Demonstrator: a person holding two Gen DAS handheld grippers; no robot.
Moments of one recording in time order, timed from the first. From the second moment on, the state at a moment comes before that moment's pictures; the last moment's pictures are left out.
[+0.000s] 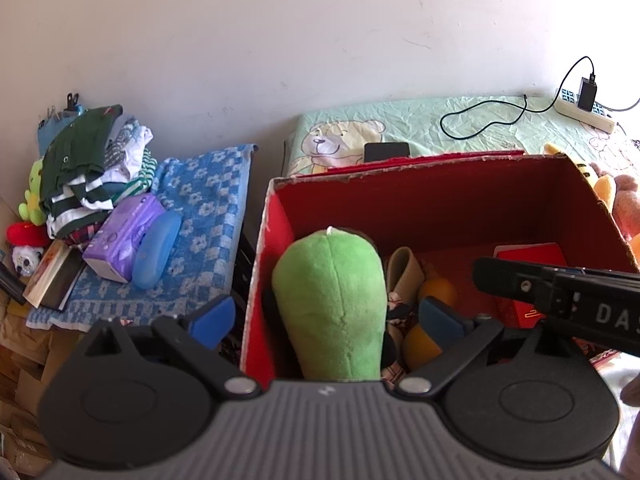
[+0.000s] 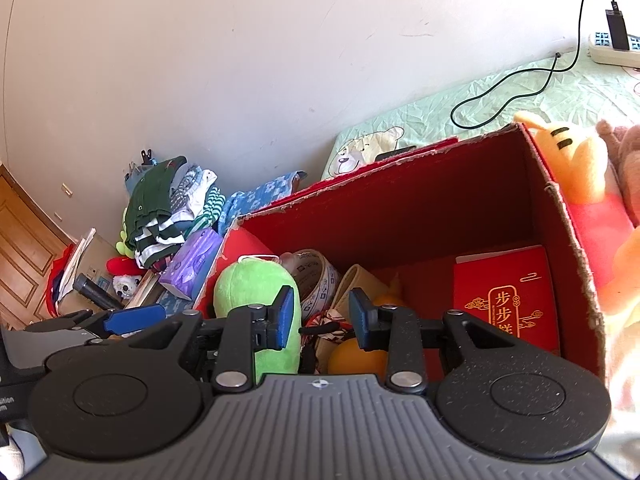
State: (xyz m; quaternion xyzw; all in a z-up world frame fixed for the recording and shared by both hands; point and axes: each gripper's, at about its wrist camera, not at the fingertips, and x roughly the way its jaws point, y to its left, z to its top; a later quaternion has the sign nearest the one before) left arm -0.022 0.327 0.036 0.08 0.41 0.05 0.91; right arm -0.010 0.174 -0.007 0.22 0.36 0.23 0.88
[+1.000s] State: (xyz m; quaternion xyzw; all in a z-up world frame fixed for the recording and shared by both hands) left arm -0.067 0.209 0.069 -0.05 0.37 -0.13 0.92; right arm -0.058 0.020 0.009 0.23 0.31 0.25 0.89
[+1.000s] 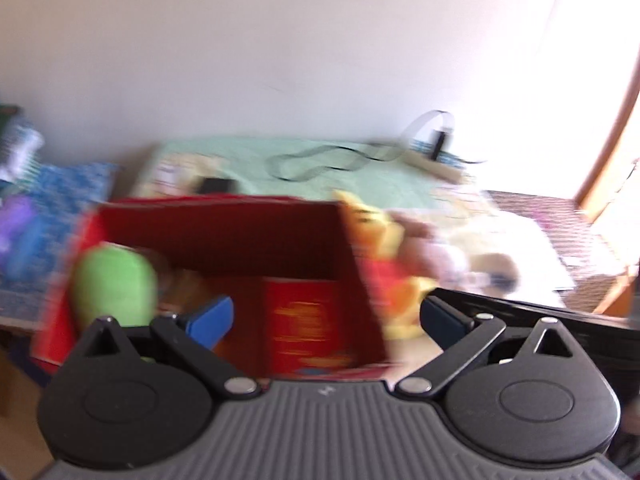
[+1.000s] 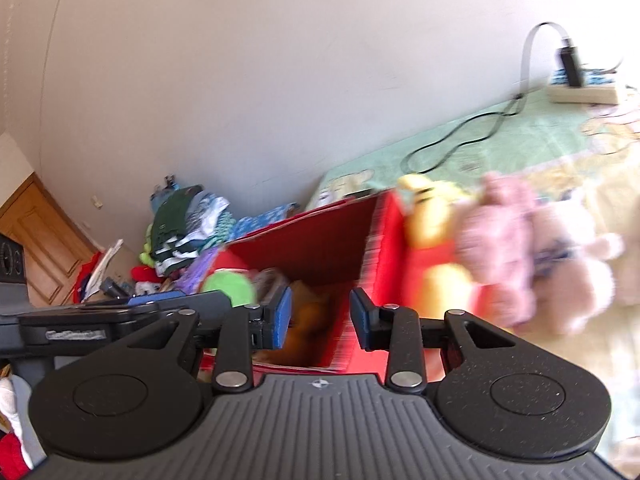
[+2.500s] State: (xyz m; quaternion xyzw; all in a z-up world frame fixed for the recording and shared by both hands) left arm 0.004 0.019 0.021 0.01 0.40 -0.15 0.91; right arm 0.036 -0.174 -0.033 0.32 0.34 0.16 0.87
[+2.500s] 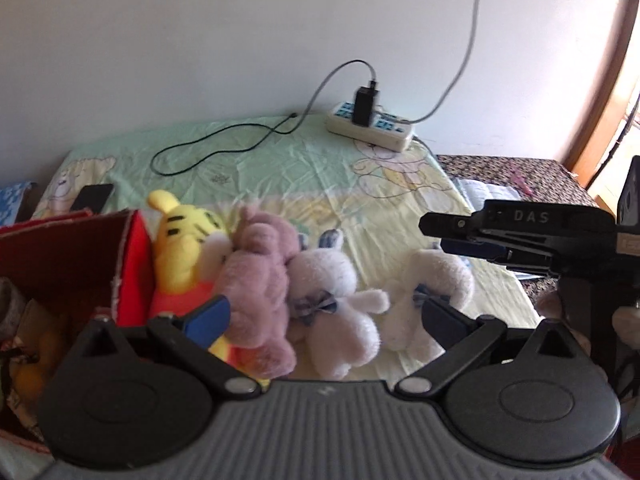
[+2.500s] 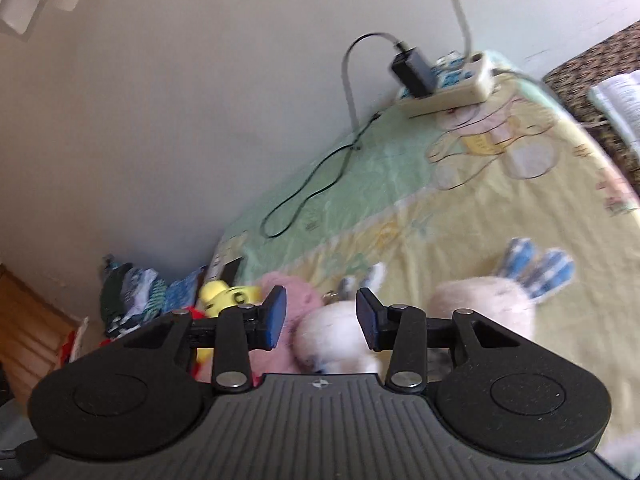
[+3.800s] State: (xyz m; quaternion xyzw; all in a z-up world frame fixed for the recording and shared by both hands) left arm 0.061 -0.121 -0.084 0.10 0.47 -0.27 0.83; right arm 0.032 -0.245 -0.102 0.40 0.41 0.12 0.81
